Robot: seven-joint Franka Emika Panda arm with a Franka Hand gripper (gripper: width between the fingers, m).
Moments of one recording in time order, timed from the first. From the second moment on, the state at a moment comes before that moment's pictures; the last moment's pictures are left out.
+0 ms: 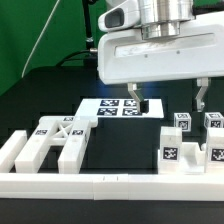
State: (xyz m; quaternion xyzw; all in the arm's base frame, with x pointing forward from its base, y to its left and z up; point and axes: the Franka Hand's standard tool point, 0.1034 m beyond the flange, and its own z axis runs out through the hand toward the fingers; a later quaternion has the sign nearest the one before) arm 0.626 0.044 0.111 -0.97 0.18 -0.15 0.05
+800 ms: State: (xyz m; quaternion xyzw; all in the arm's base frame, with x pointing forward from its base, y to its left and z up) arm 0.600 0.019 0.071 -0.97 0.07 -0.22 -0.02
